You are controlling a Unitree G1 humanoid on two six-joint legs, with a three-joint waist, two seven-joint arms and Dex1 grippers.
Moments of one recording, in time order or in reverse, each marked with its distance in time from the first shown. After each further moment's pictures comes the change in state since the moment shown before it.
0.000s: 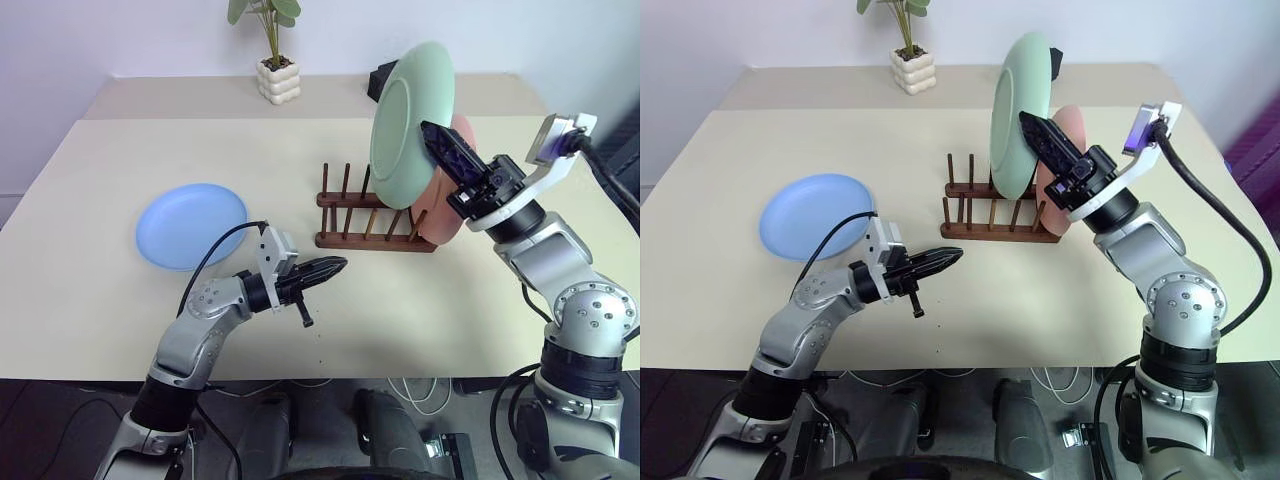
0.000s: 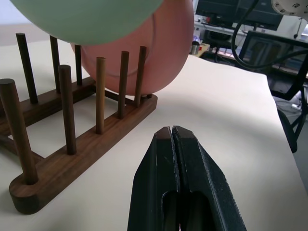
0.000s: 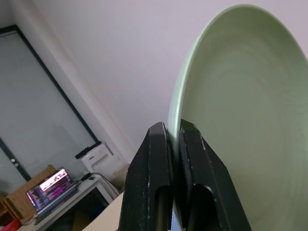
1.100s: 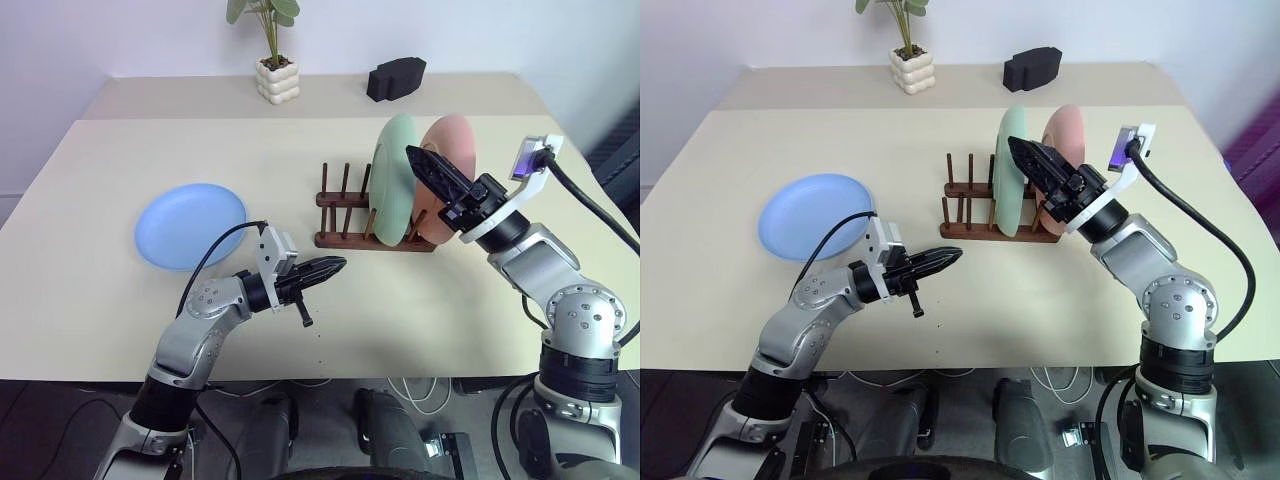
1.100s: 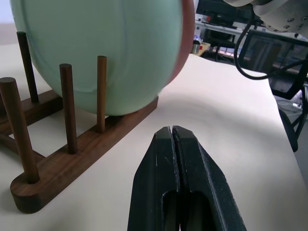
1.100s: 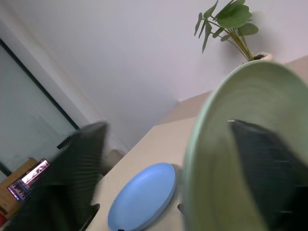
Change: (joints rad) left arm 0.000 0.002 0.000 0.000 0.000 0.000 0.003; right arm 0.028 0.000 0.008 0.048 -0.064 0.043 0.003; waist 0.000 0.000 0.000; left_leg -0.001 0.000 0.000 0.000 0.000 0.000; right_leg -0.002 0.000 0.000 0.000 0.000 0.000
